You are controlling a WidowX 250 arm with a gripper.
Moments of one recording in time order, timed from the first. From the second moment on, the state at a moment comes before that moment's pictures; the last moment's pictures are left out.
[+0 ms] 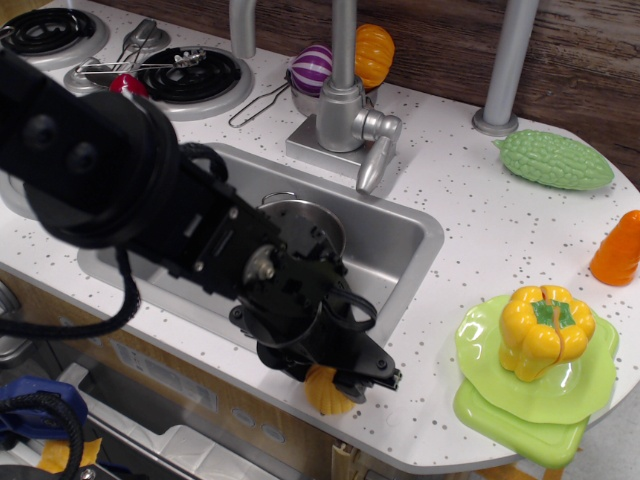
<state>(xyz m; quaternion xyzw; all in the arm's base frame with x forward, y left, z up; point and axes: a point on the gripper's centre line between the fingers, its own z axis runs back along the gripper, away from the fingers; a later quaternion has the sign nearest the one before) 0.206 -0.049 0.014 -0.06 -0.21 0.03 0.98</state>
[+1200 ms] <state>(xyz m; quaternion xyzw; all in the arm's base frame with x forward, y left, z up) 0.279 0.034 0.057 -0.02 -0.18 -0.20 0.96</state>
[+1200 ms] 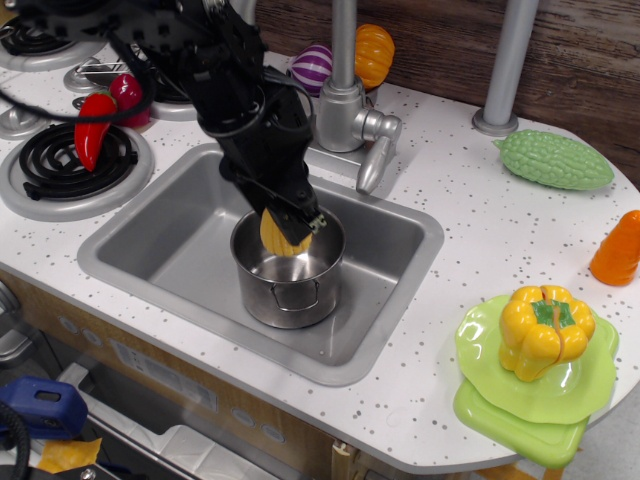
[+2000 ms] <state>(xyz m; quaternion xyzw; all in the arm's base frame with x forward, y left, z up) 0.296 0.065 0.042 0.00 -0.21 -0.27 0.94</state>
